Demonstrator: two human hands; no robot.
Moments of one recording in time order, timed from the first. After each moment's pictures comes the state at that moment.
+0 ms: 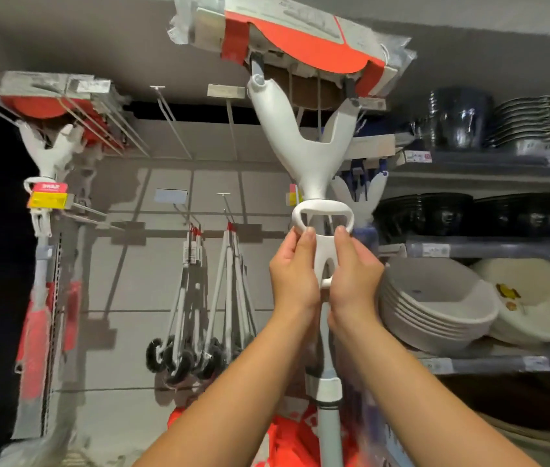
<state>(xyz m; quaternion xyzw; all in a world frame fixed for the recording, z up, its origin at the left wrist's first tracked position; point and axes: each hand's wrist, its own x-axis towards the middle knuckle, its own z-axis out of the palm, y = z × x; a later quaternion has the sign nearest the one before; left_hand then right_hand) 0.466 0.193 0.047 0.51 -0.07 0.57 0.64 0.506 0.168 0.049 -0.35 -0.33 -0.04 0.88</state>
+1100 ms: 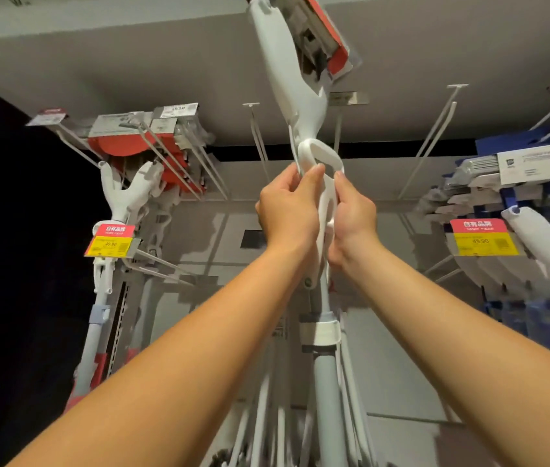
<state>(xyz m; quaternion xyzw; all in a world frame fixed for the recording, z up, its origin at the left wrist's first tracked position) 0.447 0.514 0.200 0.56 -0.01 0.75 0.35 0.506 0.494 0.208 -0.24 -0.46 0.15 0.84</state>
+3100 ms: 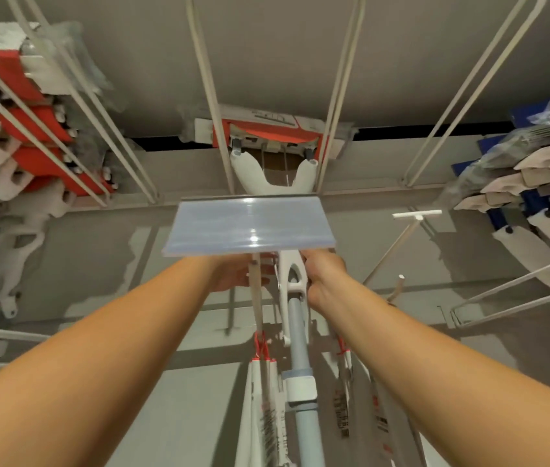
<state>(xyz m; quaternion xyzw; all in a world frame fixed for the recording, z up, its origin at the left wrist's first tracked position) 0.588 0.899 0.278 0.84 0.07 0.34 0.42 0.677 0.791 0.241 -0.35 -0.33 0.16 0.86</state>
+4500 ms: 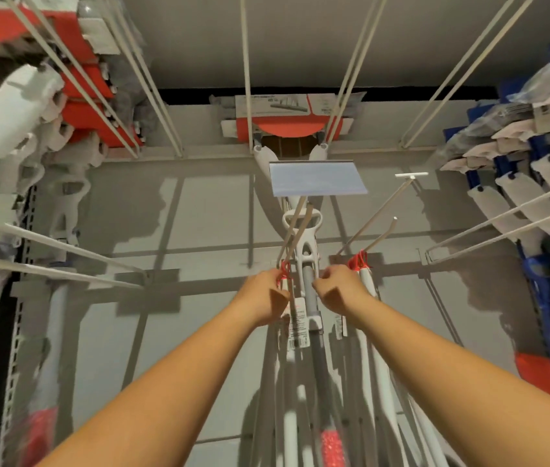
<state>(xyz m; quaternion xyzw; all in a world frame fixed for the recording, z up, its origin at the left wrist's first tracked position) 0.521 0.835 0.131 0.90 0.22 0.36 0.12 0.638 0.750 0.128 -0.77 -0.40 -0.11 0.49</state>
